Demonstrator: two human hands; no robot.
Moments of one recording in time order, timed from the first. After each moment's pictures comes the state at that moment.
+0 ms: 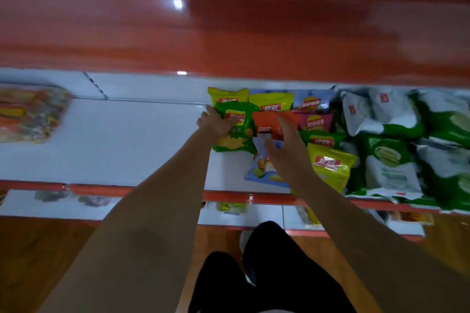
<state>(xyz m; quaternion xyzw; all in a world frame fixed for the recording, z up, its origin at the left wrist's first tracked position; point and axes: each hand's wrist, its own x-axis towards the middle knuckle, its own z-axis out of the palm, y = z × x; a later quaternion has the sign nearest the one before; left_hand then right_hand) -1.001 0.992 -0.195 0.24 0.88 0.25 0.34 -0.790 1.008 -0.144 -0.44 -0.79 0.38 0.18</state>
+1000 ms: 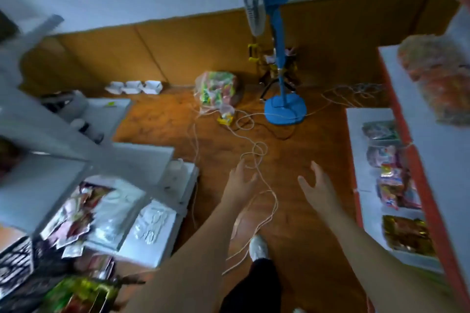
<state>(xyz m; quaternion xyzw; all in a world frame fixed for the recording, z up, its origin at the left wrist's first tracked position) -0.573 0.465 0.003 -0.44 0.80 0.41 -0.03 -0.704 0.636 -0.007 0.20 -0.85 0.41 -0.26</state>
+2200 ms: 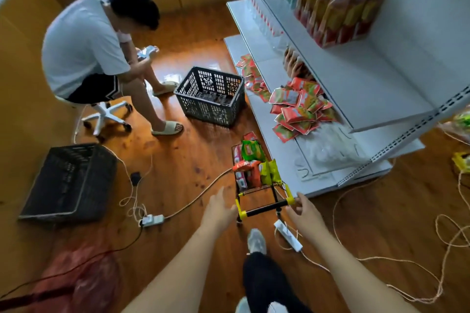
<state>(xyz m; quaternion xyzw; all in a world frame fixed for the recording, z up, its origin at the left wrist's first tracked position) 0.245 0.369 -0.100 -0.82 0.38 0.42 -0.11 0.005 0.317 -0.085 0.57 -0.66 0.07 -0.49</state>
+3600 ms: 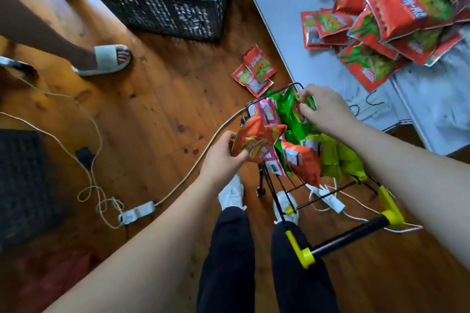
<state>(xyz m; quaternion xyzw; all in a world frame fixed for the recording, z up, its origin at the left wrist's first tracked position) 0.437 0.098 -0.417 -0.72 0.44 0.52 -0.14 0.204 -0.032 -0.420 0.72 -0.62 -0.02 -0.32</state>
